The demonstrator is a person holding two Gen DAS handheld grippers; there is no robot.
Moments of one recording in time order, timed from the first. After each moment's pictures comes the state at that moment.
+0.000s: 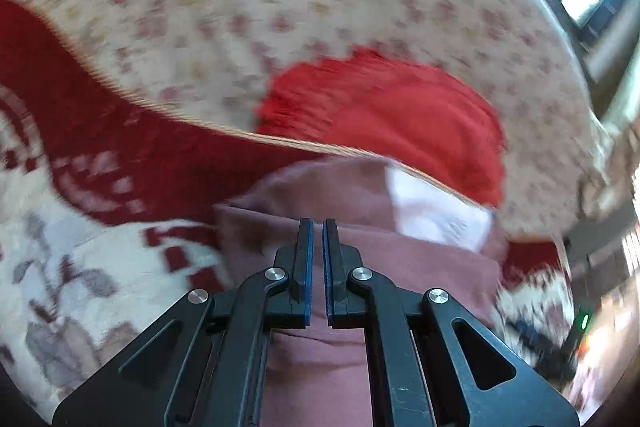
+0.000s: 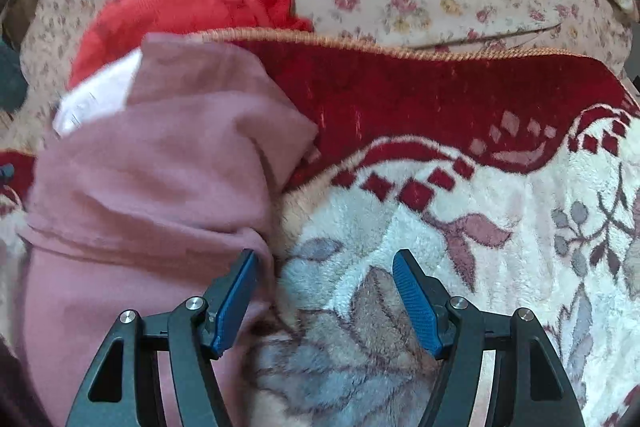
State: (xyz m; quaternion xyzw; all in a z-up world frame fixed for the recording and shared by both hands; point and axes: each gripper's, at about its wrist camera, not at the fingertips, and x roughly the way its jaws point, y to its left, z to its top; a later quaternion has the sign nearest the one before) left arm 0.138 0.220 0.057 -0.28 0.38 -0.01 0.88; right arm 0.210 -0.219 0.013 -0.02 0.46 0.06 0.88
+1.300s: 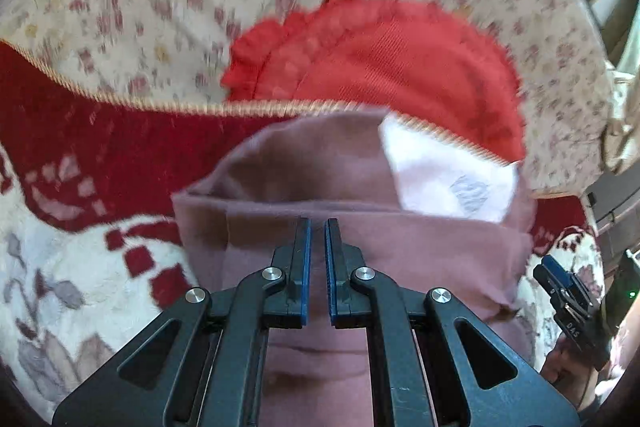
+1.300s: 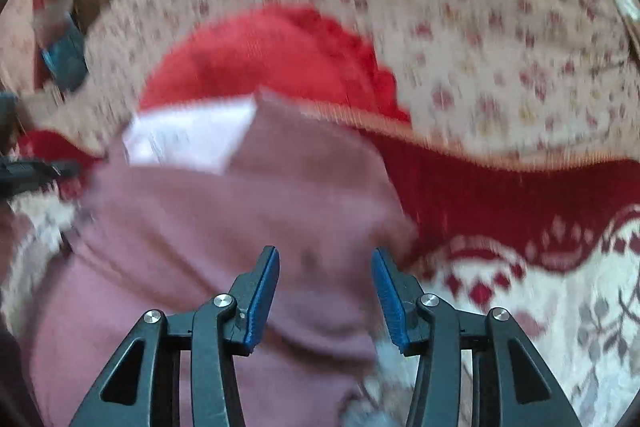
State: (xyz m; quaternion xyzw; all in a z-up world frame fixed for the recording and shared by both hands) left arm 0.179 0.195 0.028 -0.23 0.45 0.01 0.86; right arm 0.208 -0.157 0.058 -0.07 0.35 0.16 0.92
